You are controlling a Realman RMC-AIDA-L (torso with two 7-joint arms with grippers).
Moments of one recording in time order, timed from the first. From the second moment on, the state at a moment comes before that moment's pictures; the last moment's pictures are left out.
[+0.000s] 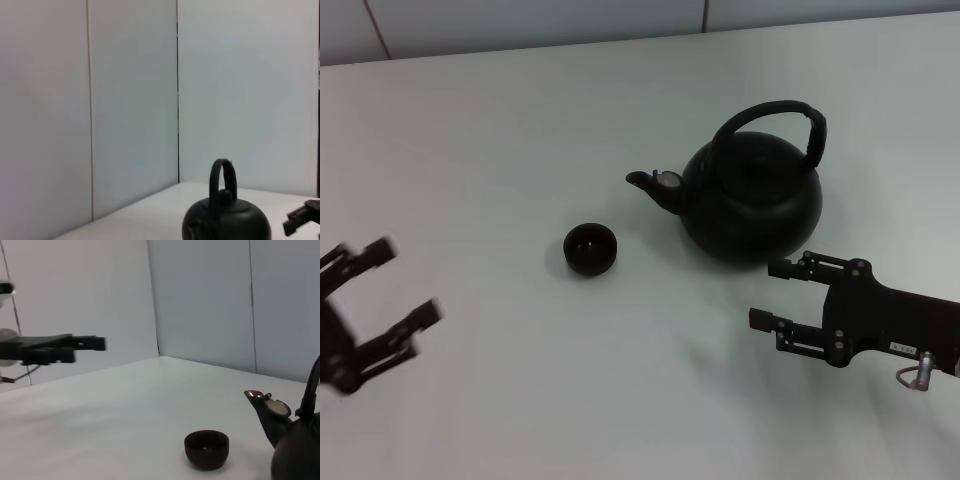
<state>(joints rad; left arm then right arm) -0.27 -2.02 0.44 0.41 1.90 1.81 -0.75 0.30 2.08 -0.56 -0.40 -1.95 -1.58 0.80</state>
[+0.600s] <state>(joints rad) -0.24 -2.01 0.50 0.41 2.02 1.68 -0.70 0.30 2.08 -0.56 -0.40 -1.95 -1.58 0.80</state>
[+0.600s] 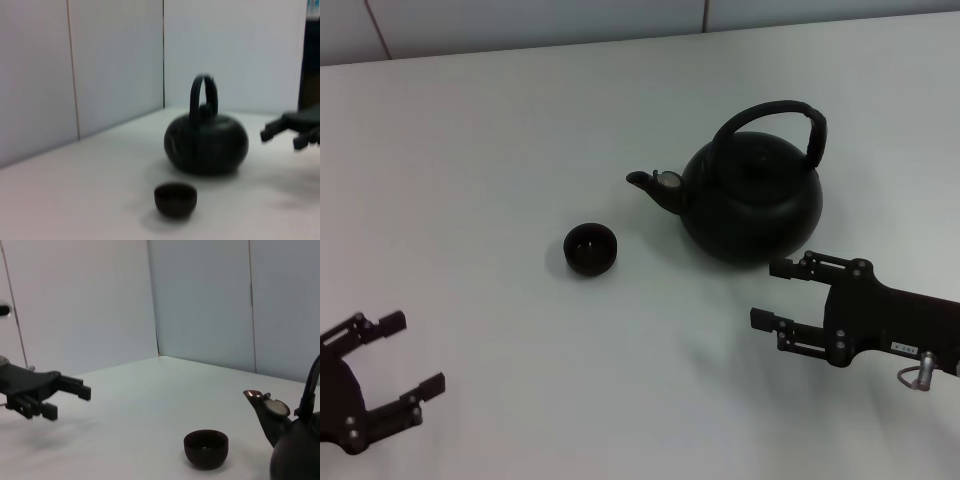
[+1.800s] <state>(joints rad) -0.26 -2.04 0.50 0.42 2.03 1.66 -0.70 0.24 2.09 -0.22 0.36 -1.35 -1.56 -0.05</state>
